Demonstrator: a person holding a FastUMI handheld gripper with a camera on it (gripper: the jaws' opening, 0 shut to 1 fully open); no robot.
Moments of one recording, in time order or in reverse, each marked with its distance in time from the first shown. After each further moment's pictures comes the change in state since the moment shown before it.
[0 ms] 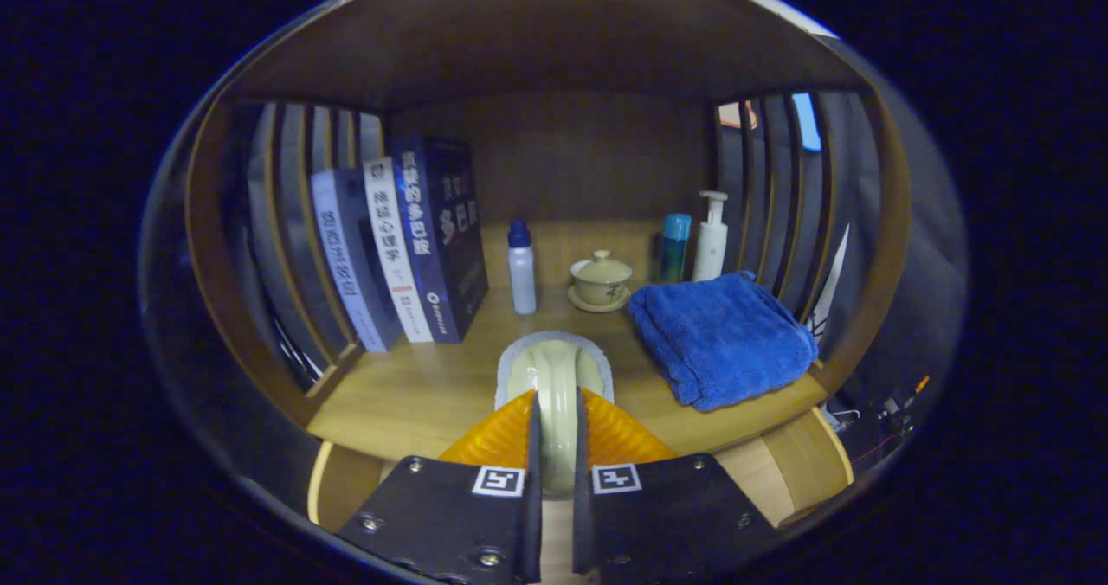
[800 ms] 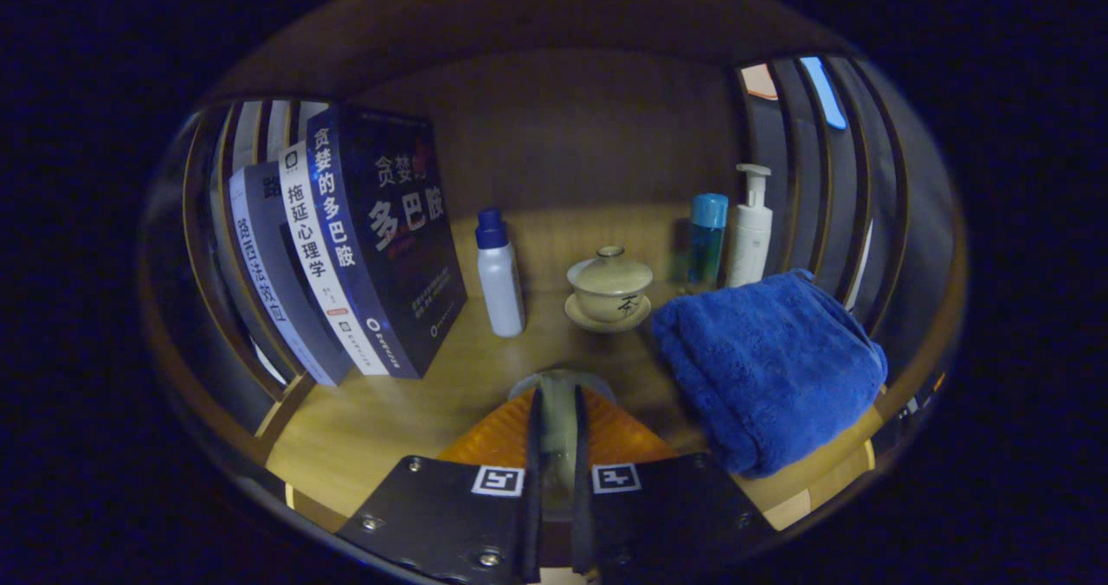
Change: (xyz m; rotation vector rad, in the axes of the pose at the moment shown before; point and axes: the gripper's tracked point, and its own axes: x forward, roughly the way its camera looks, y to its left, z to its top) arm 0.085 -0.005 0.028 0.060 -0.031 0.038
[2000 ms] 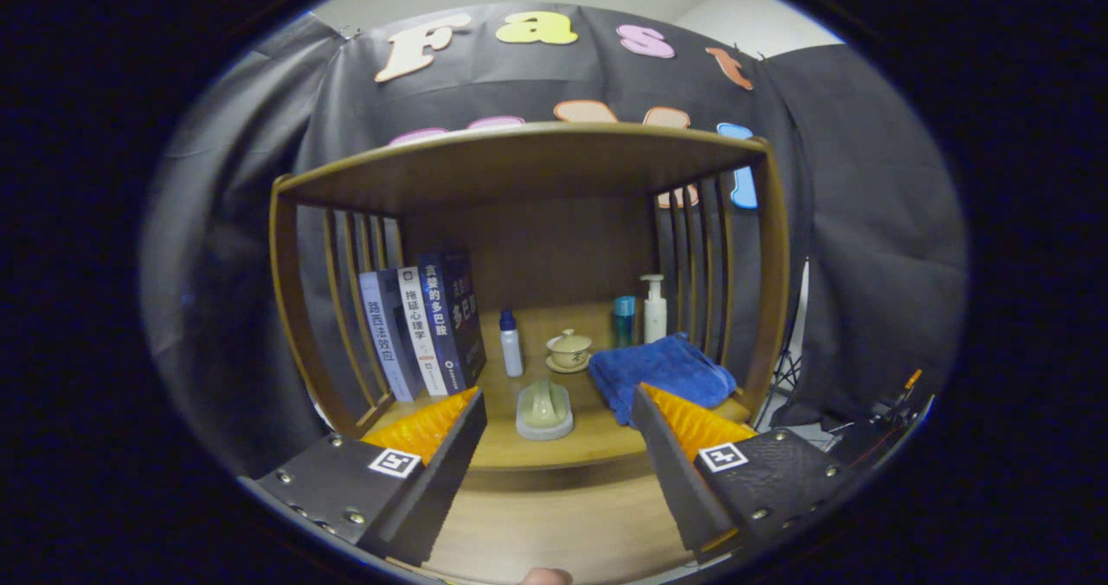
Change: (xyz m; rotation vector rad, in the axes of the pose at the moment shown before) arm -0.265 -0.028 0.023 0.009 -0.331 -0.042
